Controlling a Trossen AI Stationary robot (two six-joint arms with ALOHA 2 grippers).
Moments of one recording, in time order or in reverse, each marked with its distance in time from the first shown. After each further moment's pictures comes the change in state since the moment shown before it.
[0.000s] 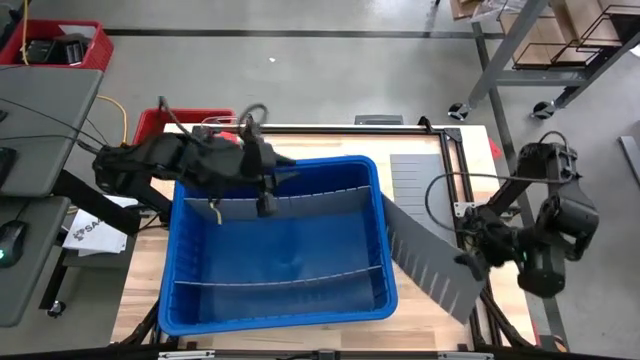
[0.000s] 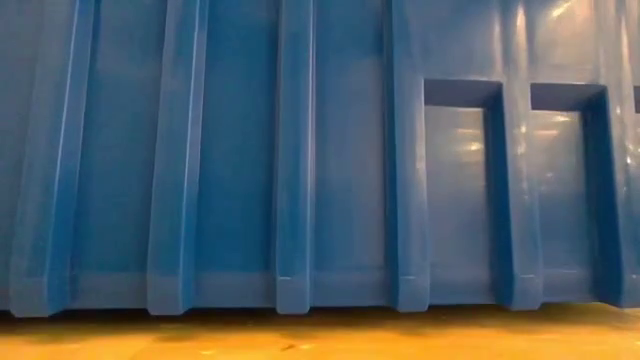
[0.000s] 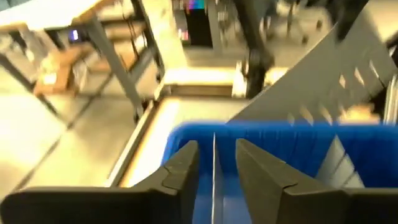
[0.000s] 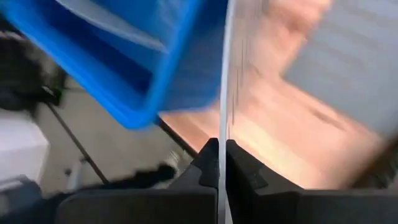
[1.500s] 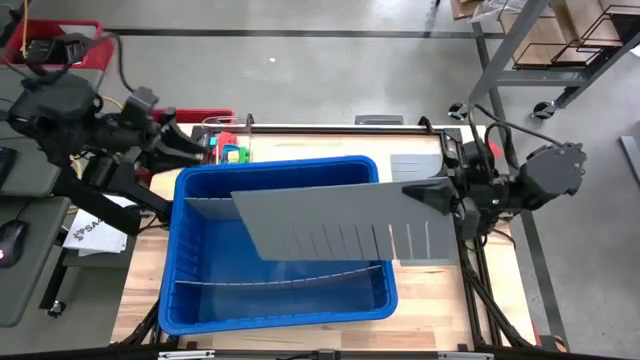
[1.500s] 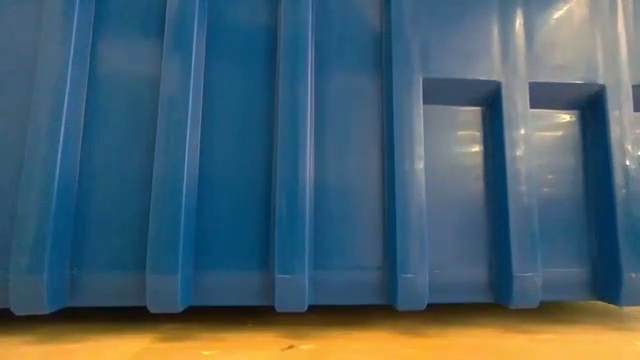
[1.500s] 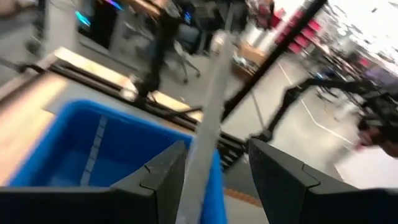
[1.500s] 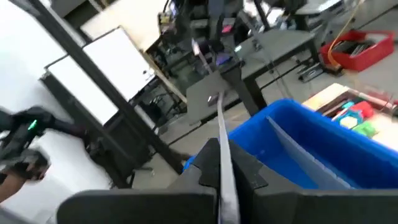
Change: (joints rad) left arm 0.017 -0.187 0.382 -0.372 0.436 -0.507; right arm -0.506 0.103 0.340 0.838 0.134 -1.437
